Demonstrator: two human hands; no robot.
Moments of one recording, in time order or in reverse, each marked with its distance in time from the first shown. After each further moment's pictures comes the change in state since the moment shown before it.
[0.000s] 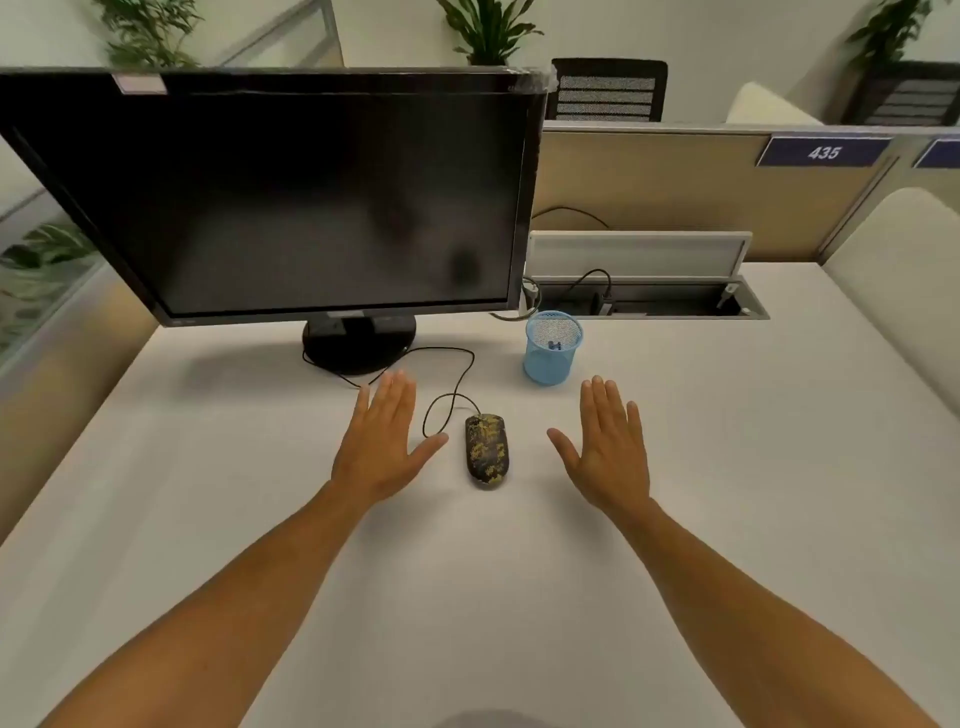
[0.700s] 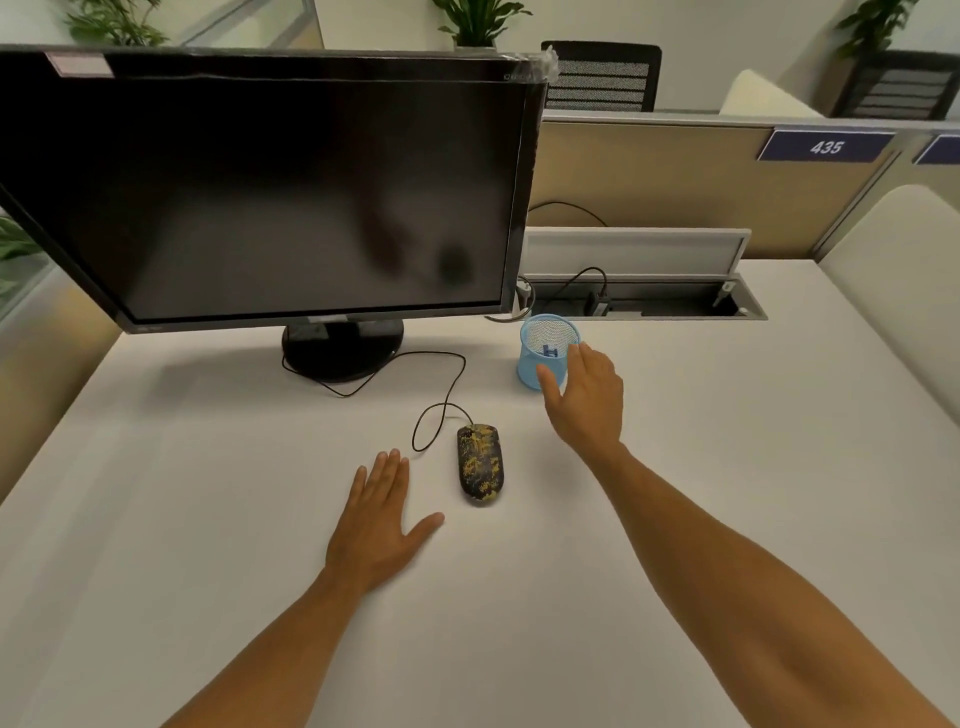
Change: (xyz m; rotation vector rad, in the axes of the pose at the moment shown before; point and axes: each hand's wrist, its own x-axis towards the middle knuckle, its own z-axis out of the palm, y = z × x) left_hand -0.042 -0.005 0.078 -0.082 -0.166 -0.042; right_hand 0.086 -0.028 -0.008 0.249 0.116 0.172
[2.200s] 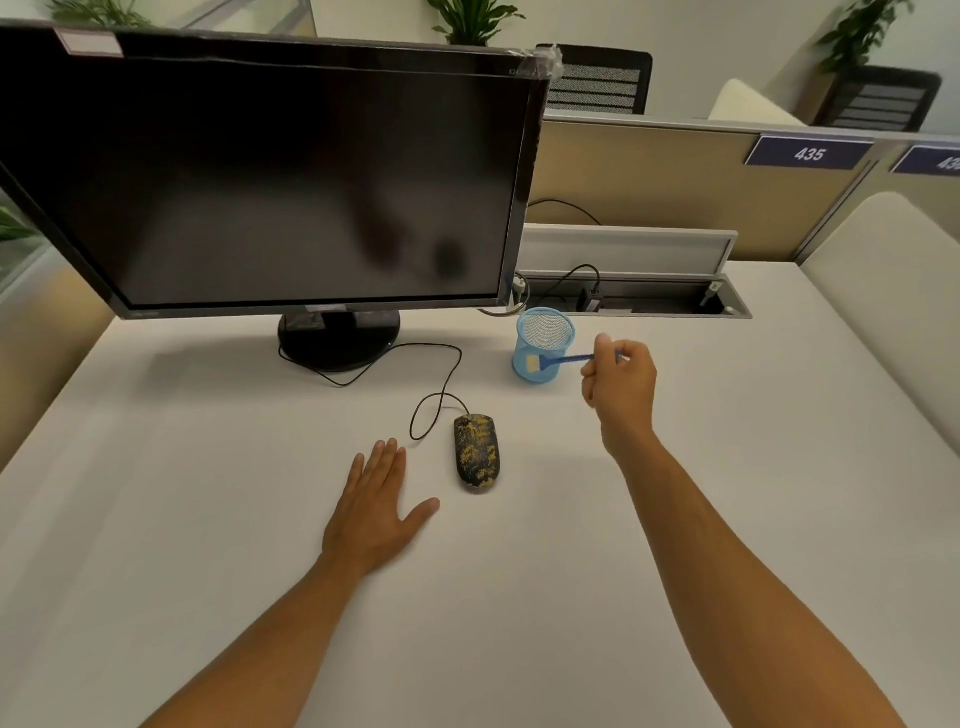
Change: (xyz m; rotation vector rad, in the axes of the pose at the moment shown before) left_hand -0.002 0.000 0.000 -0.079 0.044 0.015; right_hand -0.021 -0.026 -0.079 0.915 0.149 0.487
